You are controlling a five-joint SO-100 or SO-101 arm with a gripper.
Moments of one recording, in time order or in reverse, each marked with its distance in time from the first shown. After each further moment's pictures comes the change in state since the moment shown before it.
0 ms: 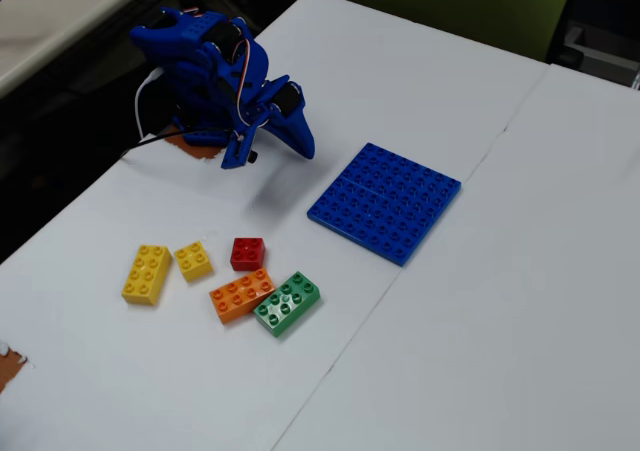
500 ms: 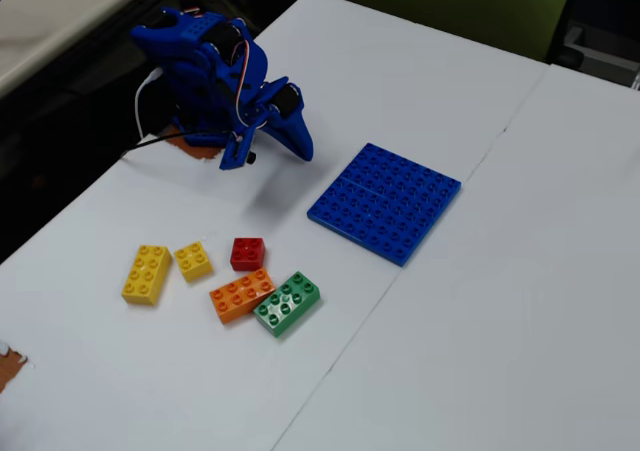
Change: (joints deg) arm 1.4 0.0 1.0 -1.1 -5.9
